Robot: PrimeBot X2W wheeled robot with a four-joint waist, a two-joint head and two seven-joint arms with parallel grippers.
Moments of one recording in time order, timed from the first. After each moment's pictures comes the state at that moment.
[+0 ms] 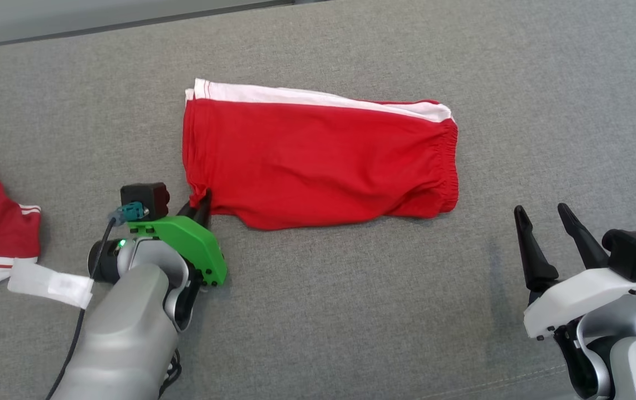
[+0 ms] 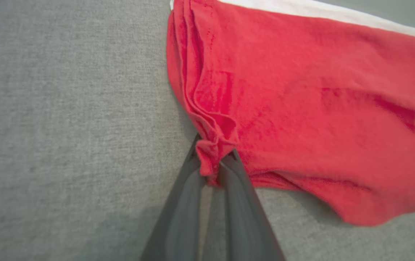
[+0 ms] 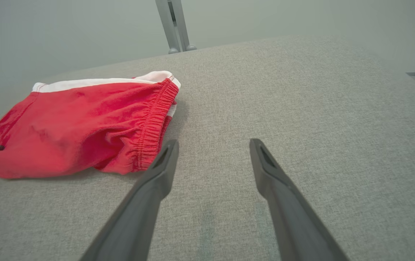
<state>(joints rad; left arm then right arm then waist) -0.73 0.13 -0.63 1.04 -0.76 -0.06 -0.17 -0.06 -0.05 -0.08 -0.11 0.21 0.13 0.15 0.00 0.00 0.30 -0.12</state>
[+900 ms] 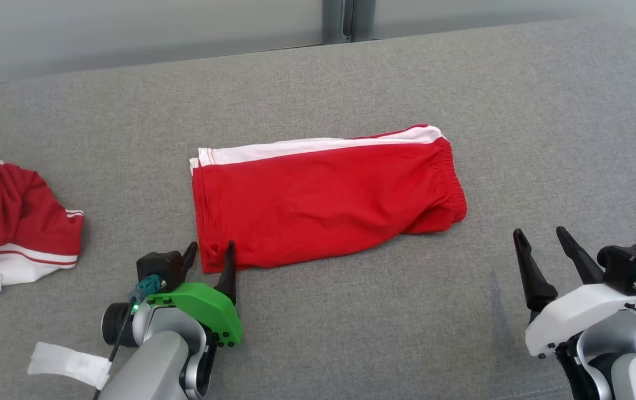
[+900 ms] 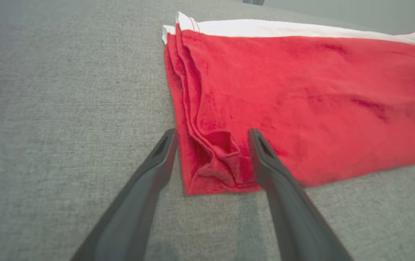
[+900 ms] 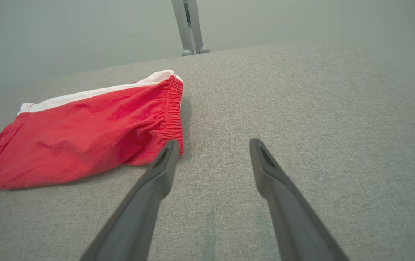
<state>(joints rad) -0.45 0.17 -0.63 0.74 -0.74 0.09 -0.25 0.00 -0.05 -0.08 -0.12 0.19 0.13 0.20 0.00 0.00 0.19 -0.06</state>
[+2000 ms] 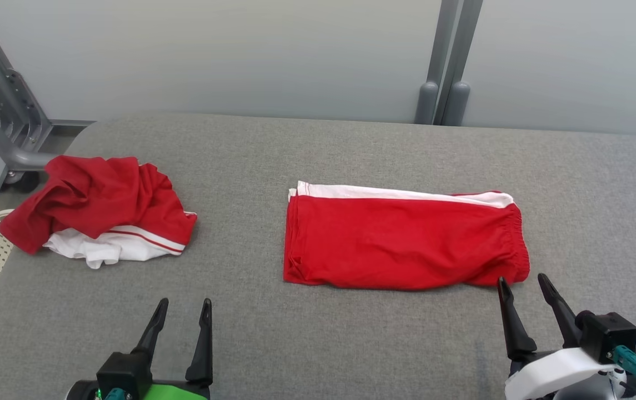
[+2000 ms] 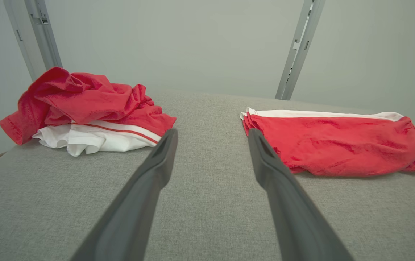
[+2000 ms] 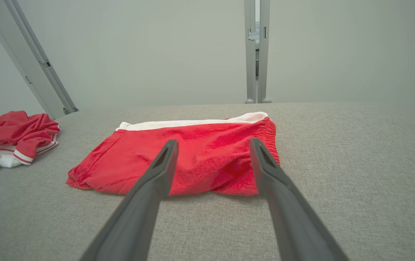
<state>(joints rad) 0.05 0.10 -0.19 0.20 -0.26 -0.06 -0.26 0.07 -0.05 0.00 0.11 0.18 0.13 -0.18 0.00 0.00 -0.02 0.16</state>
